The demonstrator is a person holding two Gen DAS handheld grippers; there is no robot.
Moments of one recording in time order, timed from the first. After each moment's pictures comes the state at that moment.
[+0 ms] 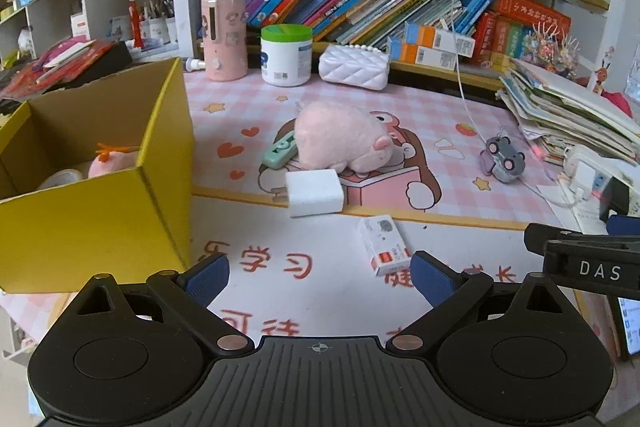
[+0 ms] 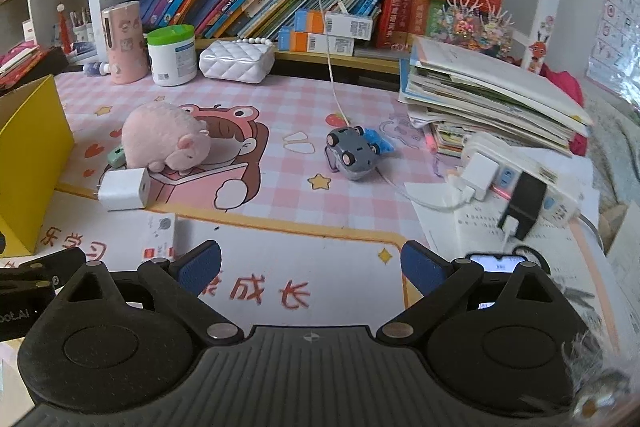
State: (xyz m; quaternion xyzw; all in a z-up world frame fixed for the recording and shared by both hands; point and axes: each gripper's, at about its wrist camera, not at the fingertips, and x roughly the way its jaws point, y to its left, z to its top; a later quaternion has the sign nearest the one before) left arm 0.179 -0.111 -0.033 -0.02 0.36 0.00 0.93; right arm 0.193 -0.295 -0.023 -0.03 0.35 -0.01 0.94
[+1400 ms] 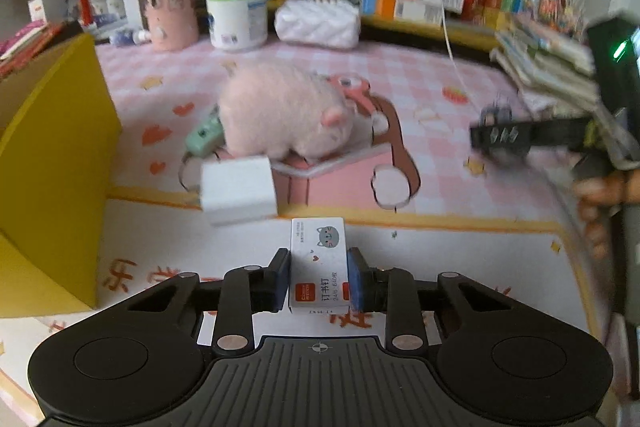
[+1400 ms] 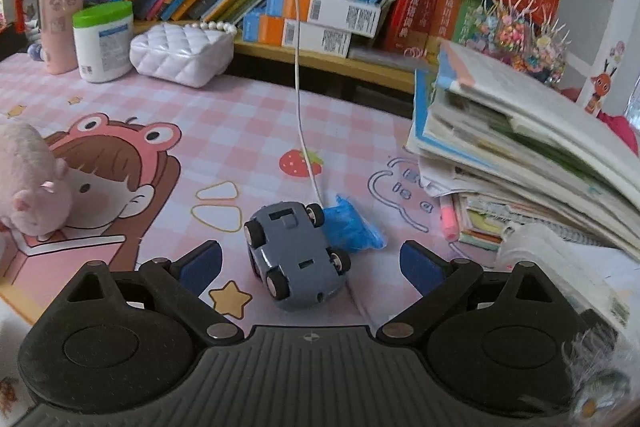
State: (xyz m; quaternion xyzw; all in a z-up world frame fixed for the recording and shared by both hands) left arm 0.244 -0.151 -0.064 -0.02 0.41 -0.02 0.91; right arm 0.368 -0.349 -0.080 -0.08 0.36 0.01 0.93
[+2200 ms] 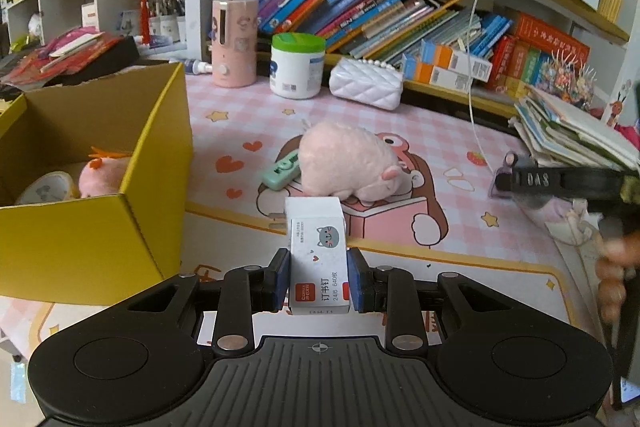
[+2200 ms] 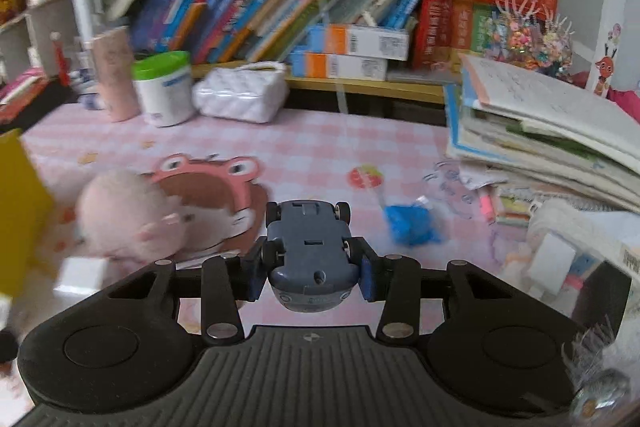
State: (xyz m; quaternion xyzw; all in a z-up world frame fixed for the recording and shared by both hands) left arm 0.200 -0.104 -0.030 -0.06 0.35 0.01 0.94; right arm 0.307 -0.320 -0.035 0.00 0.34 0.06 0.94
